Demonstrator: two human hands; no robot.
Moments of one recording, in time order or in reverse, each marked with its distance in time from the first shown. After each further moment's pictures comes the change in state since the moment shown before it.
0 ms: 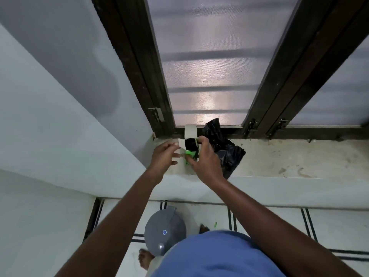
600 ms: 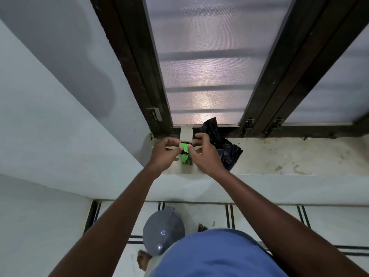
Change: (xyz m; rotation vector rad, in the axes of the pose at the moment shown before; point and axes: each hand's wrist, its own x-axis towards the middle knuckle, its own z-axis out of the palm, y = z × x) left_hand 0.021 -0.013 -0.002 0.216 -0.022 0.186; right_hand 0.014 -0.004 -0.019 0.225 -0.131 0.097
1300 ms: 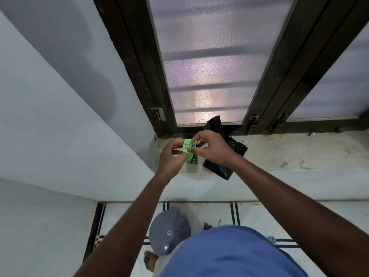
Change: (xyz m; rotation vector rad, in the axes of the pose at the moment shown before) left_hand -0.015 -0.012 0.008 -0.021 0.002 0.042; right_hand 0.028 -0.003 -0.024 -0.154 -0.174 -0.175
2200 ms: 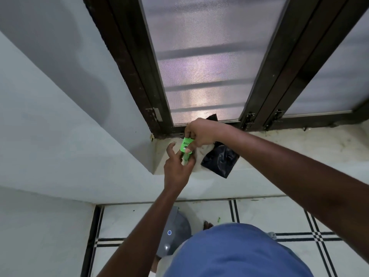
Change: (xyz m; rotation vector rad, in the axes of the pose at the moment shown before) left_hand -0.028 -0.015 0.031 0.335 0.135 0.113; right_hand 0.059 -0.050 -0.036 -0.556 -0.476 -0.004
